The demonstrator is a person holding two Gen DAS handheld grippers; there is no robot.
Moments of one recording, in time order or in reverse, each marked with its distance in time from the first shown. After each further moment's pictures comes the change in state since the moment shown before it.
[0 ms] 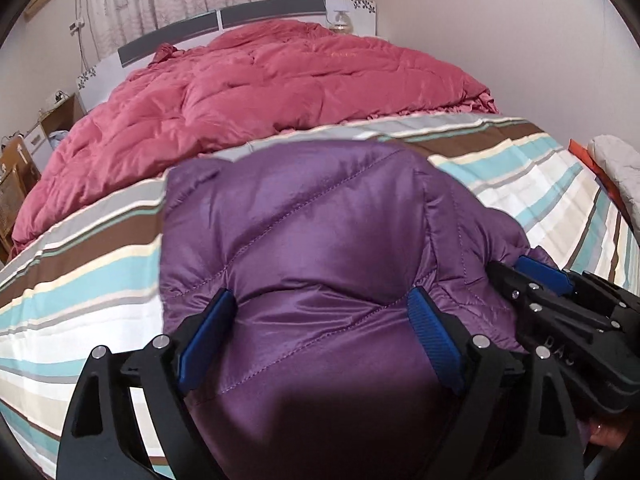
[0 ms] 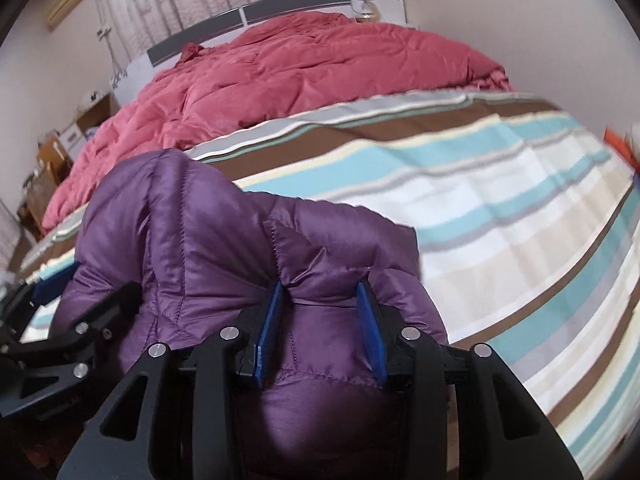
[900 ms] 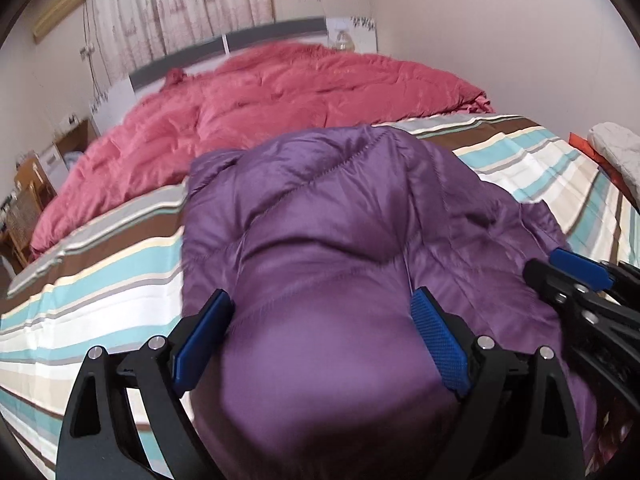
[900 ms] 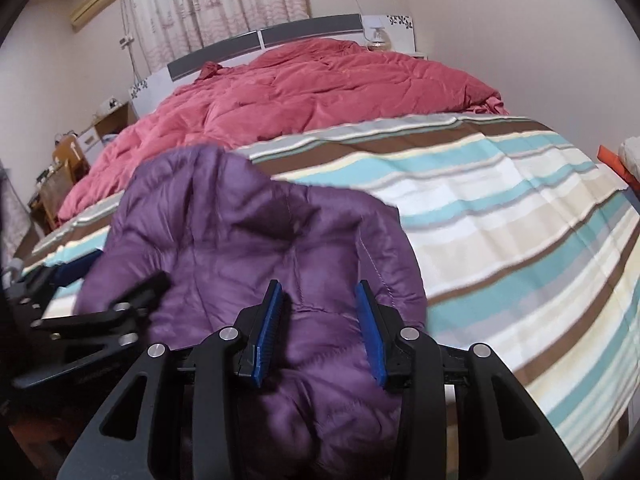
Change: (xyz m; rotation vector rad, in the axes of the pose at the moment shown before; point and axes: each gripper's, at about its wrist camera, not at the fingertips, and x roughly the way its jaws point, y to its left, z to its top) left arm -0.043 -0.018 -0.048 0.059 -0.120 0.072; right arm -0.053 0.001 -0.041 -0.064 -0.098 0.016
